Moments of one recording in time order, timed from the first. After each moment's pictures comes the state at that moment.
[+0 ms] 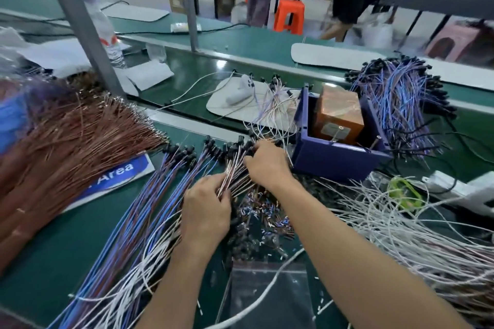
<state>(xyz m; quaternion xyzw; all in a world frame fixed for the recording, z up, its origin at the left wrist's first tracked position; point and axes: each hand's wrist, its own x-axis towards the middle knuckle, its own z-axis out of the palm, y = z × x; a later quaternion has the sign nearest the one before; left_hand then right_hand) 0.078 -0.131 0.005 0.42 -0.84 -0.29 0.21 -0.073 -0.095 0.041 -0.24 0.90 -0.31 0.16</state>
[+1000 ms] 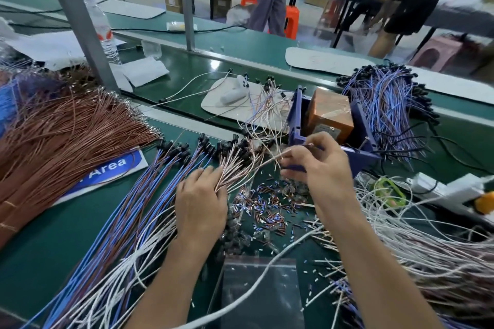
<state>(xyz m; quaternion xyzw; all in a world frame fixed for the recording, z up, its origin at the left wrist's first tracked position) 0.079 -0.120 0.012 0.38 -0.87 -0.23 0.24 -0.054 0.019 0.098 -0.19 0.68 -0.69 0.16</state>
